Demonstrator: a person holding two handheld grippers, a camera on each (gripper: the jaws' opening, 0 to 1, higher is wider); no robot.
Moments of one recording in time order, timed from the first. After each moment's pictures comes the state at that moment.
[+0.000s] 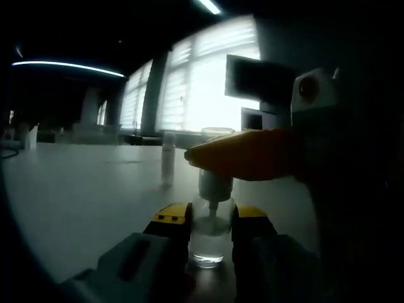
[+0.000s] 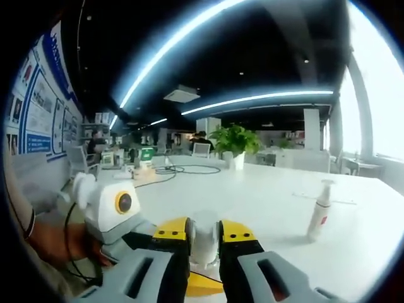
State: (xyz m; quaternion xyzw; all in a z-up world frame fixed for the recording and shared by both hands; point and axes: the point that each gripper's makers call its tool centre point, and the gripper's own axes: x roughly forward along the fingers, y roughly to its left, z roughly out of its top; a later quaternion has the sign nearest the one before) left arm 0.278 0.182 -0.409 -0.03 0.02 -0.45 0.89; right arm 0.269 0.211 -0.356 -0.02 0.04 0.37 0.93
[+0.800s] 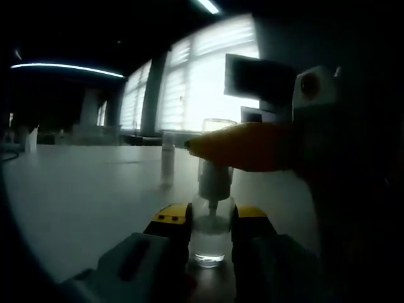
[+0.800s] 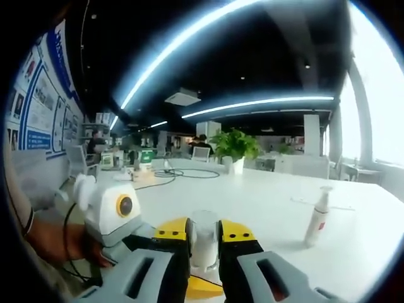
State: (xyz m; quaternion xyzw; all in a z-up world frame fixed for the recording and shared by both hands) left arm 0.277 0.180 -0.409 -0.02 0.02 -0.45 0.89; right arm 0.271 0.210 -0.346 -0.03 0.02 0.37 0.93
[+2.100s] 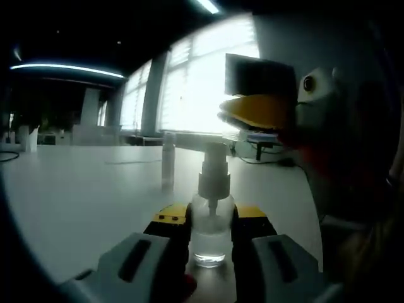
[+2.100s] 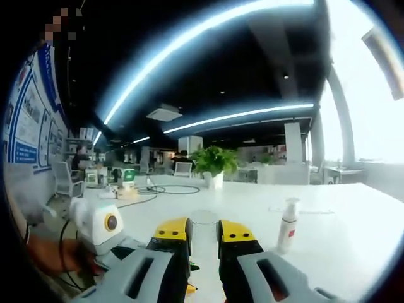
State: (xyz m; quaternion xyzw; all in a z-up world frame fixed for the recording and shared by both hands) left arm 0.277 0.181 -0.409 -0.02 0.02 -0.44 0.90; right arm 0.277 0.159 -0.325 0.01 -0.02 0.31 0.95
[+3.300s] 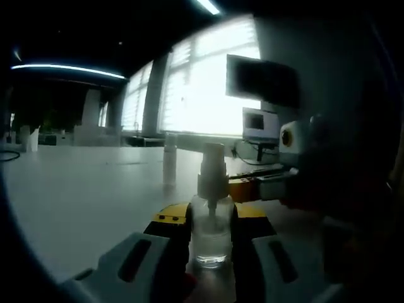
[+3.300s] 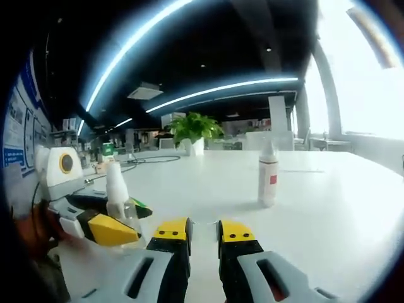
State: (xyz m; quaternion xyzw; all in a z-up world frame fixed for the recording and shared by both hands) left arm 0.280 0.183 -0.408 -0.03 0.02 -0.44 0.90; right arm 0.315 0.128 -0.417 0.01 0.08 0.27 0.96
